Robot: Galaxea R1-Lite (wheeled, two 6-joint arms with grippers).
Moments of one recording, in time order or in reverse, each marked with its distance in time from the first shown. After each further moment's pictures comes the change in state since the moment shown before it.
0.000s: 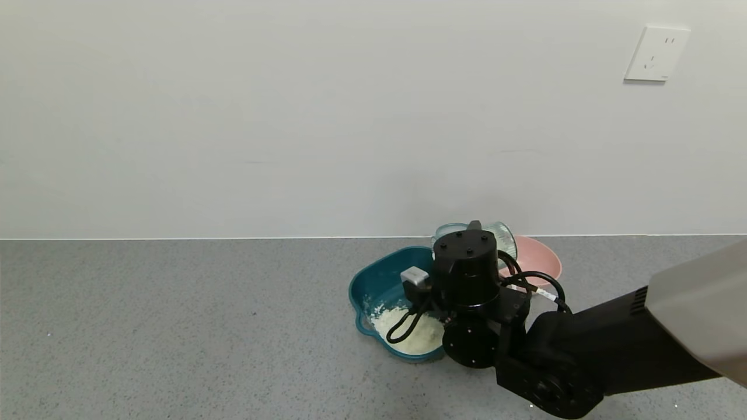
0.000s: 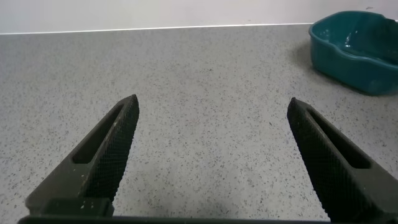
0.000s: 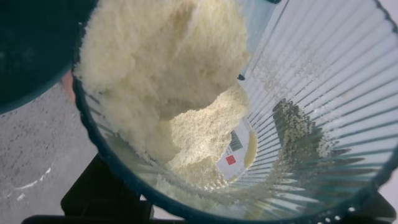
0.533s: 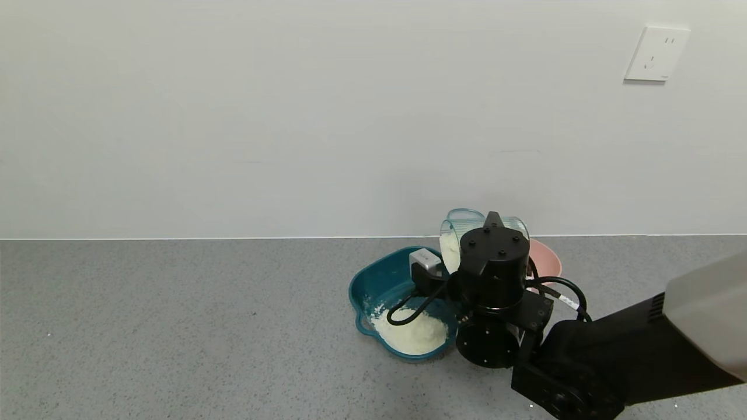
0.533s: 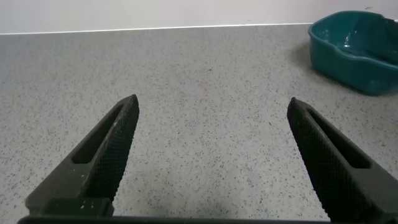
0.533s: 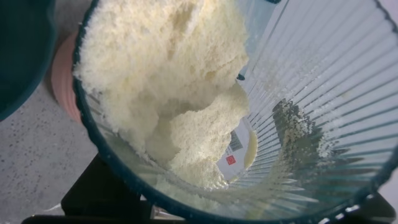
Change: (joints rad) left arm 0.000 0.000 0.000 0.000 0.000 0.000; right arm -0.013 -0.031 0.081 -0.196 -0.001 0.100
